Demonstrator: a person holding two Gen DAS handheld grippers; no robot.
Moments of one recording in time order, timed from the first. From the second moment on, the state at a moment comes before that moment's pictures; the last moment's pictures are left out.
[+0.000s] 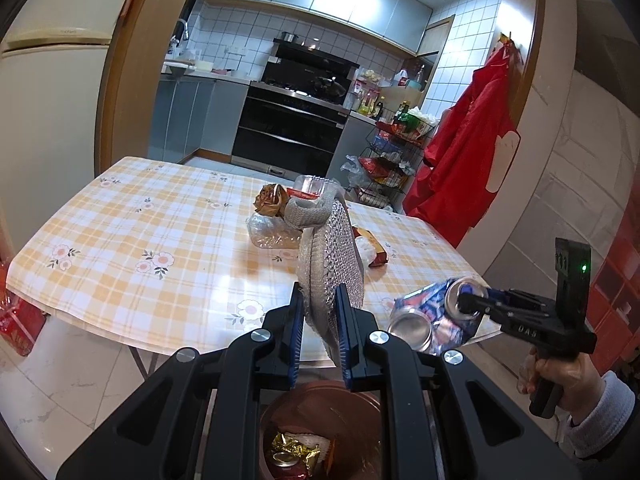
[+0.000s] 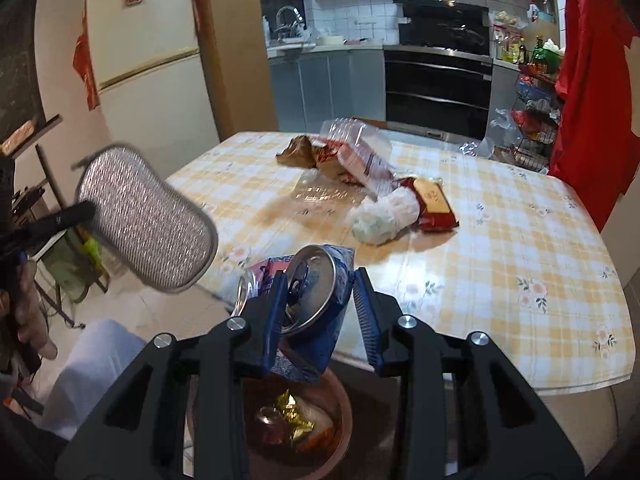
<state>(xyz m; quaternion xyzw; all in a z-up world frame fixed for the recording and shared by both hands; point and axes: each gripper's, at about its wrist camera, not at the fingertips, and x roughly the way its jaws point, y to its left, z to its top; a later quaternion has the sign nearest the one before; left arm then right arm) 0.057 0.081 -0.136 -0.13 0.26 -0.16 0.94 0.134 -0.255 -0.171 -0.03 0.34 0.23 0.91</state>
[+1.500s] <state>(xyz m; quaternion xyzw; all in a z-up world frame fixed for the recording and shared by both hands) 0.037 0.048 -0.127 -0.10 0.27 -0.20 0.94 0.108 -0.279 -0.142 -0.01 0.28 0.17 0.94</state>
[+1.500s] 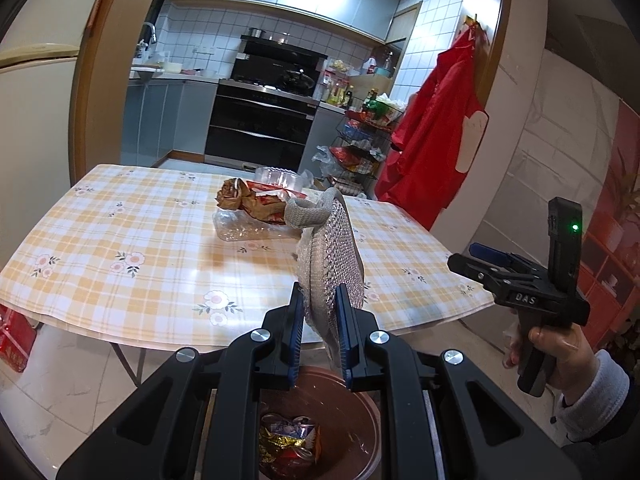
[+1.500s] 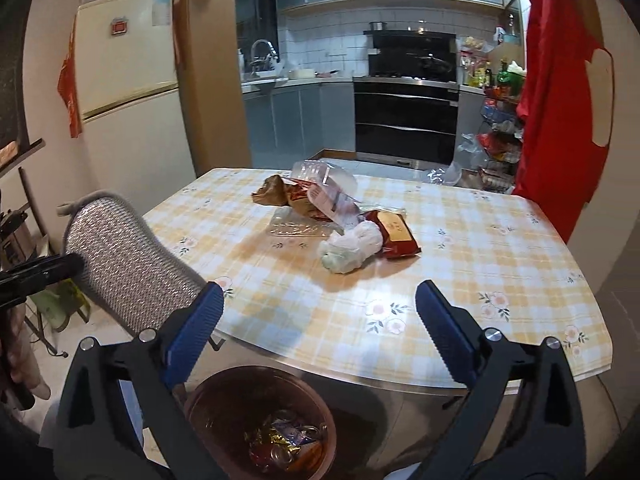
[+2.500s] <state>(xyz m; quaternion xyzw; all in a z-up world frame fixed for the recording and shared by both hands) 0.040 0.057 -0.134 -0.07 0.26 -0.10 0.96 0.112 -0.288 -0.151 -0.01 0.29 0.14 0.95</state>
